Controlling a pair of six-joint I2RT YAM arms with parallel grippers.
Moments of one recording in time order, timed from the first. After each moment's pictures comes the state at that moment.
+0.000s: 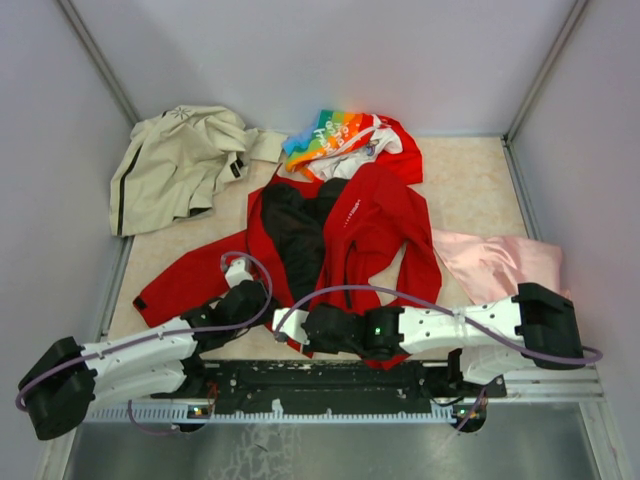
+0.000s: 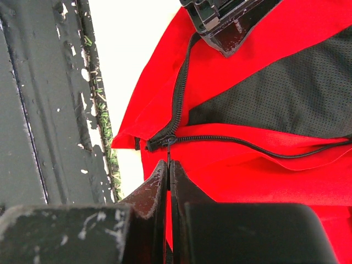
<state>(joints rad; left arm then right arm) -0.91 0.94 0.27 -0.10 -0.39 -1.01 1.45 1.32 0.81 -0.28 0.23 -0.18</state>
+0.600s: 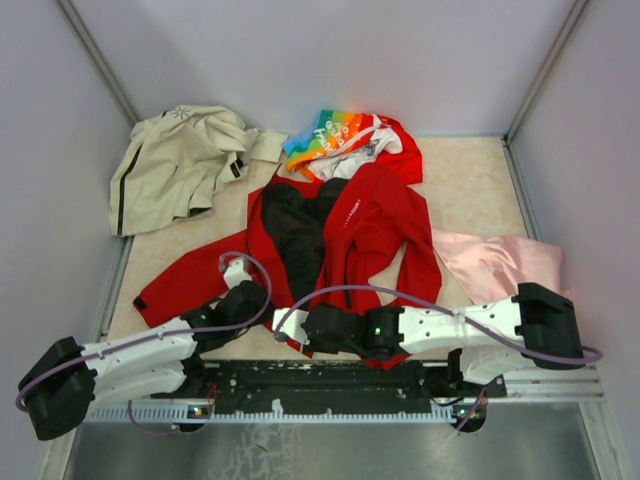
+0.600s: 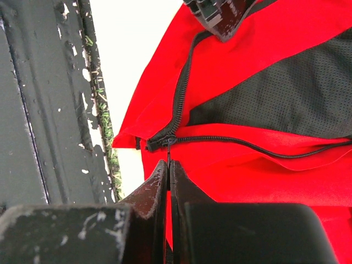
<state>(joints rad) -0.90 0.95 0.25 -0.06 -0.40 -1.02 1.45 1.32 0.81 -0.28 0.23 -0.18</state>
